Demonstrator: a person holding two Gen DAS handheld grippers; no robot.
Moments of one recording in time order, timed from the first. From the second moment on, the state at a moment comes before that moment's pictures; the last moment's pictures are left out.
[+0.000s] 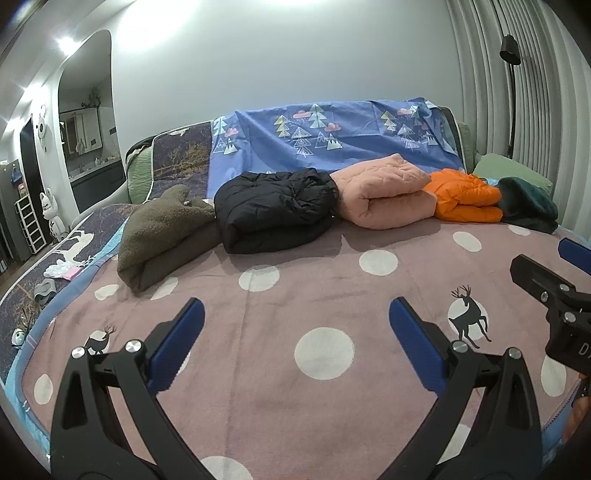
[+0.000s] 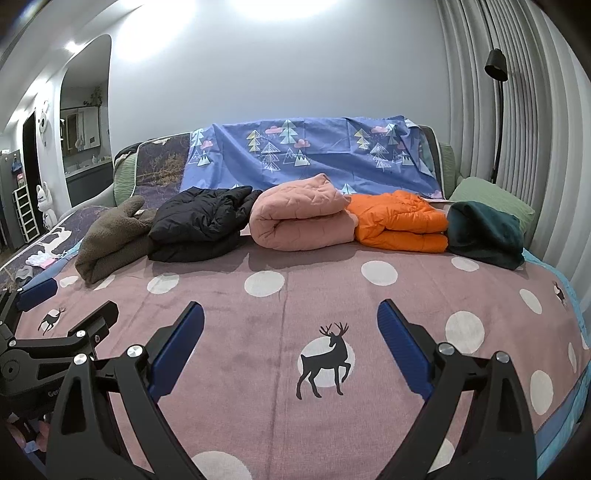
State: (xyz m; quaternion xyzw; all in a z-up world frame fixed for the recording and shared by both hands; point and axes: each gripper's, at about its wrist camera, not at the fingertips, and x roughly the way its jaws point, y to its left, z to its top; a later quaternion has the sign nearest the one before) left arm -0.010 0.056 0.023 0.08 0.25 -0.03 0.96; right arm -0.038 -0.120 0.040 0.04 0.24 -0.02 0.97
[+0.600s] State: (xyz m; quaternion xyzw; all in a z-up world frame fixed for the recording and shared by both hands) left arm -0.006 0.052 0.015 0.08 0.27 -0.03 0.96; right arm -0.034 -0.120 0.039 0.04 0.25 -0.03 0.97
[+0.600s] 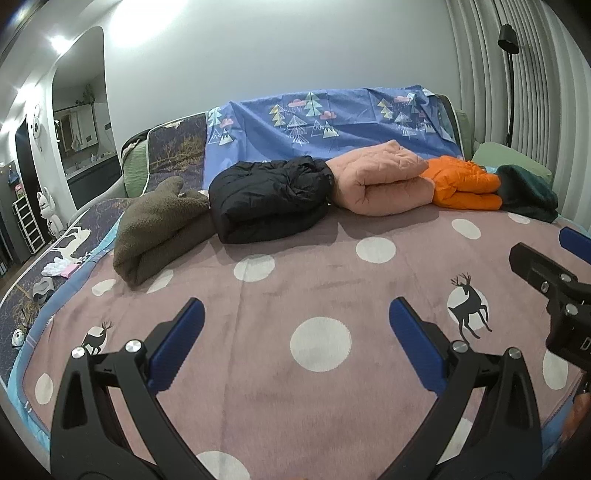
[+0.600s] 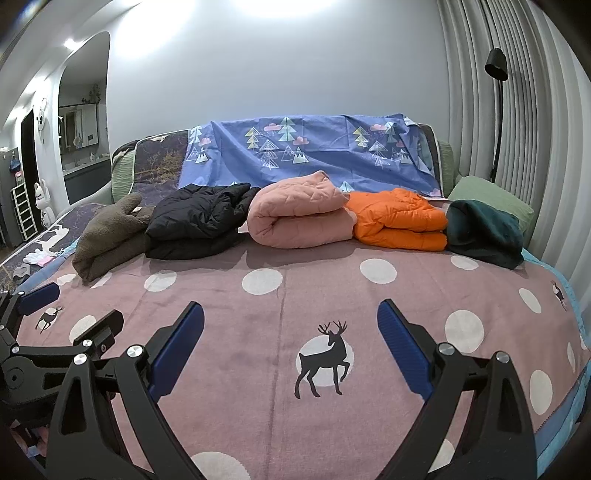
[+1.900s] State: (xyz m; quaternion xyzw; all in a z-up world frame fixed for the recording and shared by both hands) left arm -0.009 0.045 0.011 0.09 0.28 -0.03 0.96; right arm -0.035 -0.126 0.033 0.04 0.25 -0.04 0.97
